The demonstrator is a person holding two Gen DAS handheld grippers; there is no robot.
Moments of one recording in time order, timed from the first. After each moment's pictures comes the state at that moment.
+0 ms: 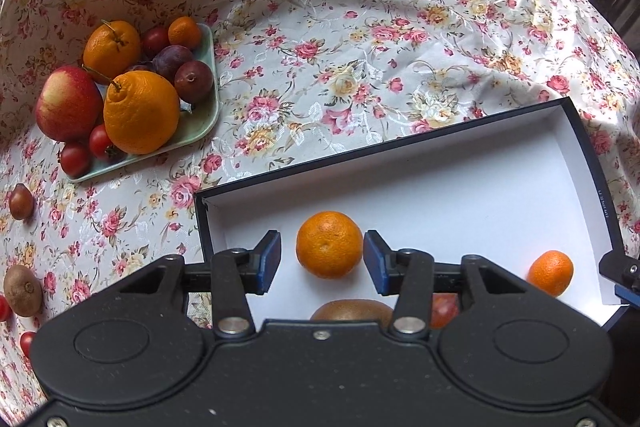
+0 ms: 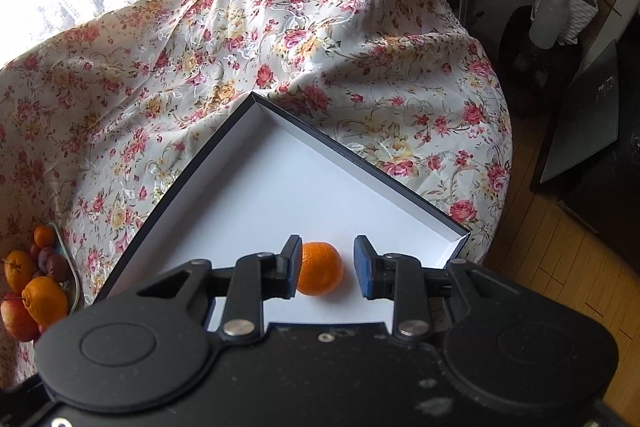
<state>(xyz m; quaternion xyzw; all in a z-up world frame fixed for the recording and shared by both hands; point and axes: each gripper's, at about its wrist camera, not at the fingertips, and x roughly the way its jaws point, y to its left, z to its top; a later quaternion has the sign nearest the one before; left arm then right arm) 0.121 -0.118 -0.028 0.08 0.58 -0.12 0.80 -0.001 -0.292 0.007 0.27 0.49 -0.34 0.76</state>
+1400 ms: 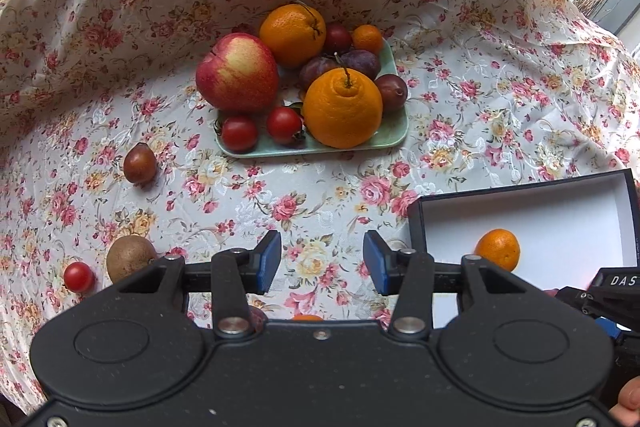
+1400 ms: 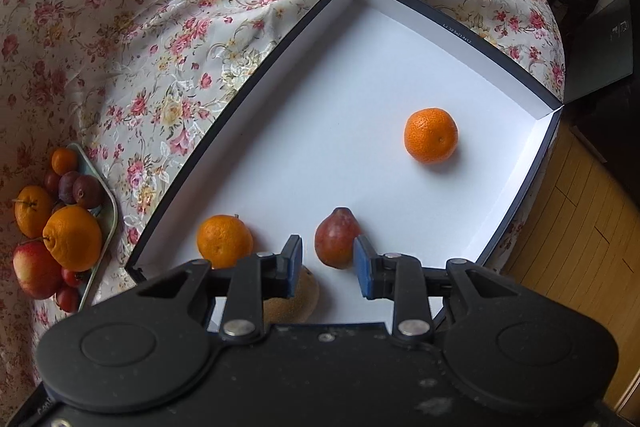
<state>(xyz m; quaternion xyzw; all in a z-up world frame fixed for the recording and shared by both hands) 0.143 0.028 0.010 0.01 0.59 -0.04 0.81 0.056 -0.182 -0.008 0.30 0.57 -0.31 0.70</state>
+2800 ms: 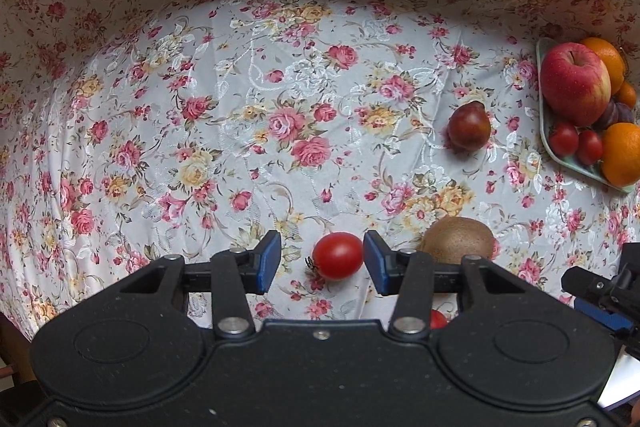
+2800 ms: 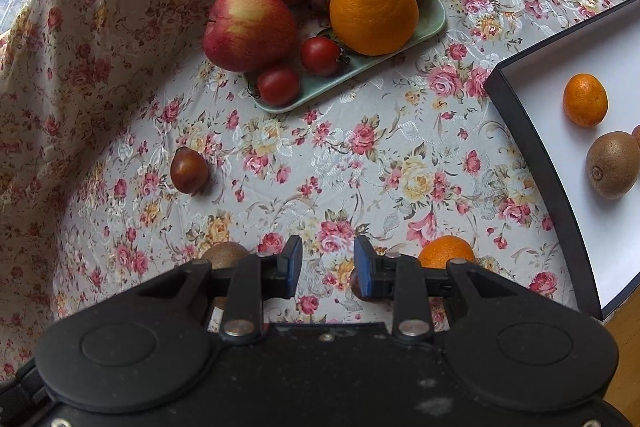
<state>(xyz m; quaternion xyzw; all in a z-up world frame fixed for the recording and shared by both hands) 0.141 0.282 -0.038 -0.08 0.65 0.09 0.75 0.126 0.081 -0.031 0.21 0.63 -0.11 0.74</state>
